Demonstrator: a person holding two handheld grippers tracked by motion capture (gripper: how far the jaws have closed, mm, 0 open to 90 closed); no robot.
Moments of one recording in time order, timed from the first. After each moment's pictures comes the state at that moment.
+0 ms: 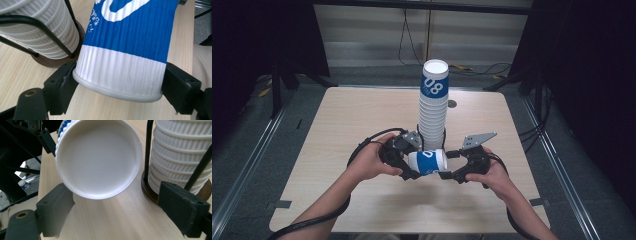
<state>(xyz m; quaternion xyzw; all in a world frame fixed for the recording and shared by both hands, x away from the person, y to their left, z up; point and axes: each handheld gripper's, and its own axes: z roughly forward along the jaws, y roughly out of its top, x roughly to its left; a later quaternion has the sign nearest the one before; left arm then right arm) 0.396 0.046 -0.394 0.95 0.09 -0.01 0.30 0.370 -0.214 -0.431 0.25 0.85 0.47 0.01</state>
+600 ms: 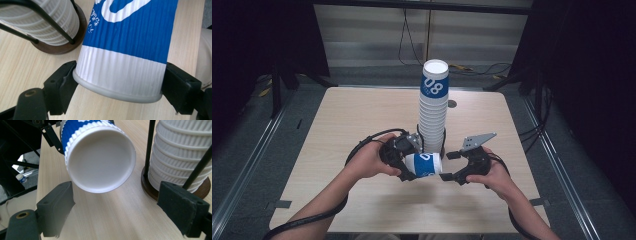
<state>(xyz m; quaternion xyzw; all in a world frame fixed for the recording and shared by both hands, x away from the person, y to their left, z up) 0.396 0.043 -0.391 0.97 0.09 -0.01 0.23 0.368 -0.213 -0.429 0.23 0.86 0.45 0.01</state>
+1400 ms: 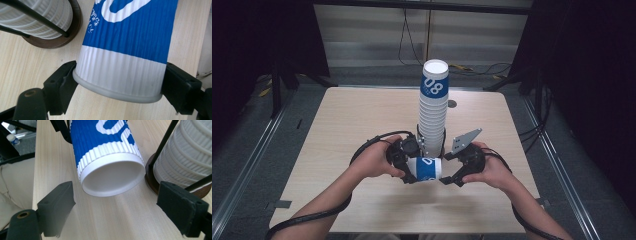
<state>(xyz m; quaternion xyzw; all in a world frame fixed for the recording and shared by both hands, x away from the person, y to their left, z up) 0.394 0.027 -0.396 0.98 0.08 -0.02 0.18 0.371 -0.193 -0.409 0.16 0.93 0.34 0.02</state>
